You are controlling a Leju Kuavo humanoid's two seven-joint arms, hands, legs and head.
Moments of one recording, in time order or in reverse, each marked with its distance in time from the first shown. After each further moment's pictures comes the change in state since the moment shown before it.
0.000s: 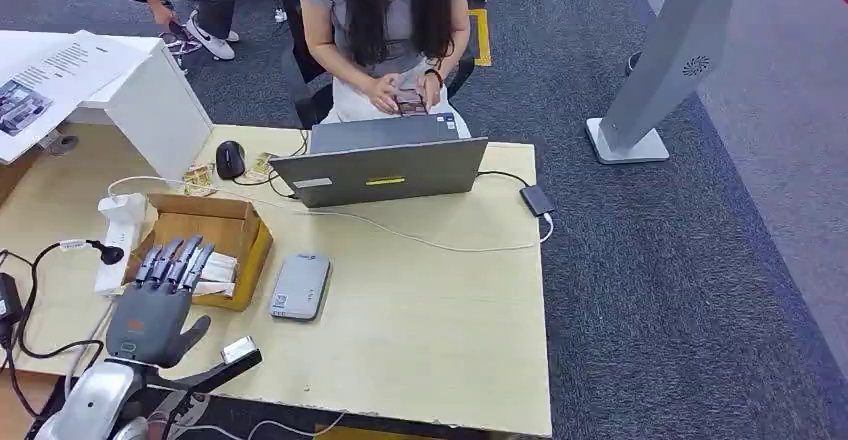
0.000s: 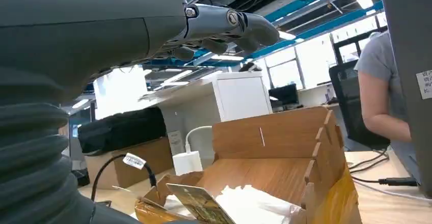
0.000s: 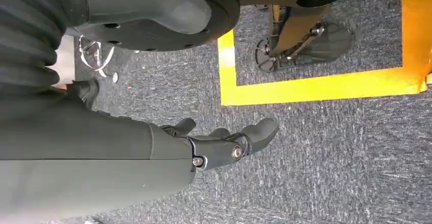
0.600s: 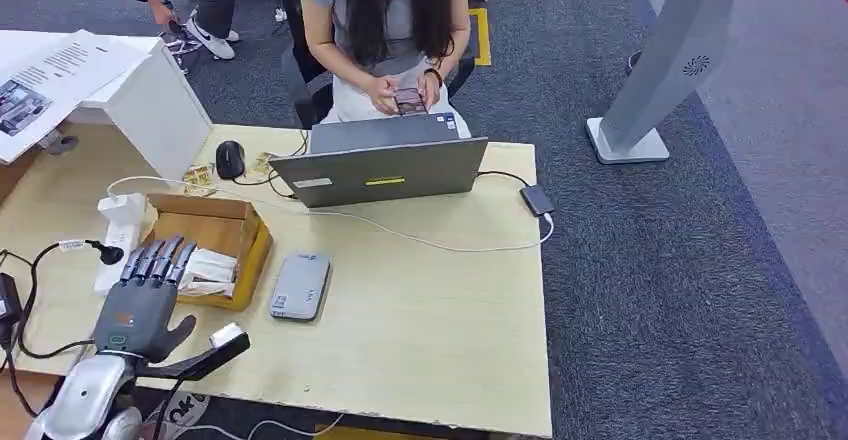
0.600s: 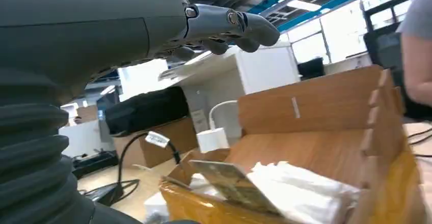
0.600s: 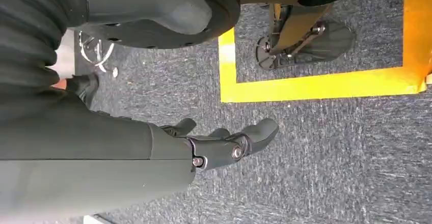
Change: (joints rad) left arm -0.030 0.002 0.059 0.064 0.018 -0.070 0.047; right arm 0.000 0.000 0.000 0.000 0.028 0.001 0.003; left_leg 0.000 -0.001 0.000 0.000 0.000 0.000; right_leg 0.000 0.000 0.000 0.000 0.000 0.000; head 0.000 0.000
